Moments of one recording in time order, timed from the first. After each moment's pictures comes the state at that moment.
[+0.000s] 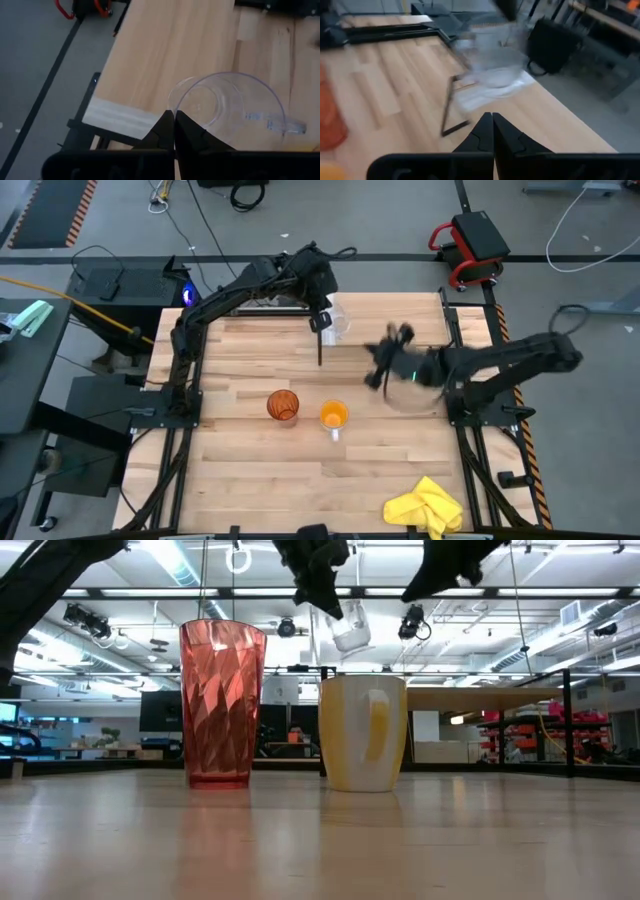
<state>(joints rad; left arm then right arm) 0.44 2.05 2.35 -1.14 0.01 0.20 0.03 1.15 0.99 -0.40 0.72 0.16</state>
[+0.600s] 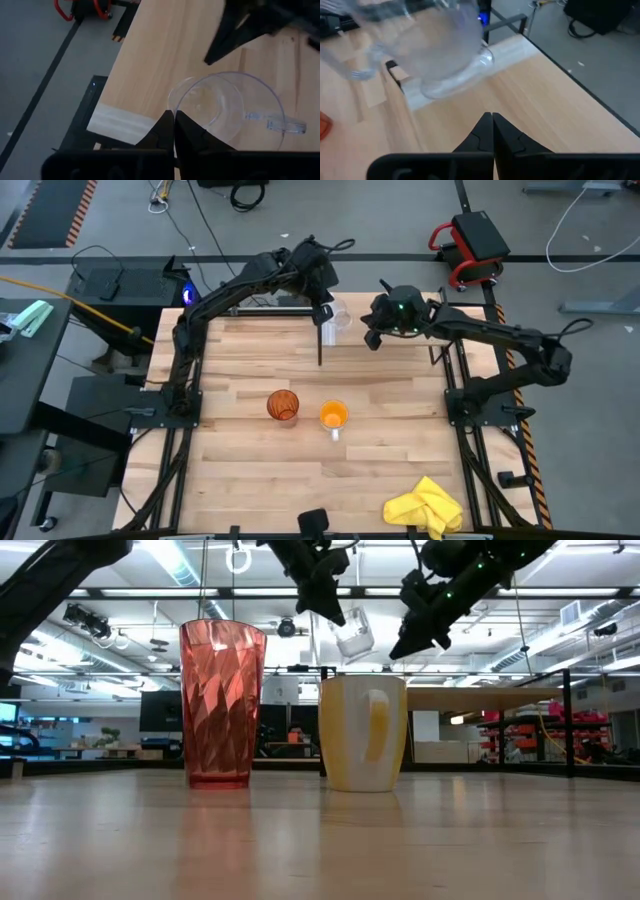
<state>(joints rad) 0.49 2.08 2.35 -1.09 0.06 0.21 -0.53 1.27 0.99 -0.30 0.01 0.00</state>
